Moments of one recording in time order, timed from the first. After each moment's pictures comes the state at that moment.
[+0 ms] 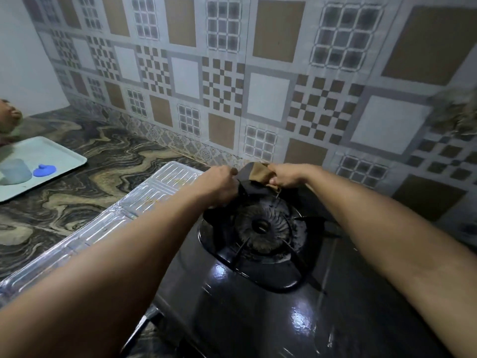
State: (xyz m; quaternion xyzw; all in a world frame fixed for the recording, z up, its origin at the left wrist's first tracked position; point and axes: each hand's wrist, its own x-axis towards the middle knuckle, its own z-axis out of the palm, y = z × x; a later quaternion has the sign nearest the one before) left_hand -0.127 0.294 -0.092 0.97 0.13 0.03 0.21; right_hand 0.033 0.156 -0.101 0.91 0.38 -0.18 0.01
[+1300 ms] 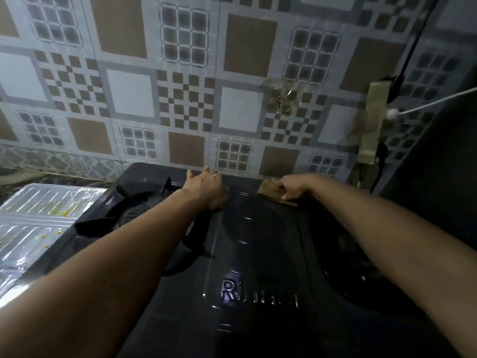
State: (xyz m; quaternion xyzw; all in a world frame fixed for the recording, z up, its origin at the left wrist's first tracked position) left_hand -0.086 0.113 -0.093 0.99 -0.12 -0.04 0.05; right_hand -0.036 -0.118 -0.080 0.97 0.09 -0.20 0.09
